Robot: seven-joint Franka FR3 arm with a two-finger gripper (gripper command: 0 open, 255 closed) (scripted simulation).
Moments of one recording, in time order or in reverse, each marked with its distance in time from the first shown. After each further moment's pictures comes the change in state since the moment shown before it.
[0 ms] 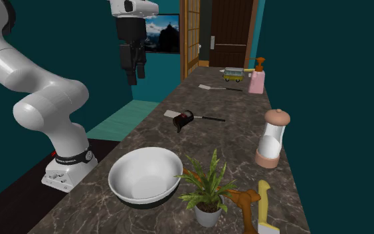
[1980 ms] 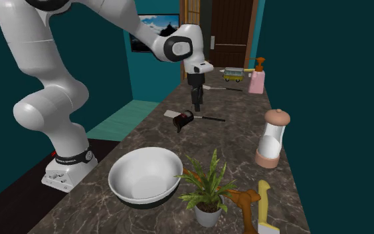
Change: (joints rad) arm 0.005 0.772 0.504 0.134 -0.065 0.713 0.785
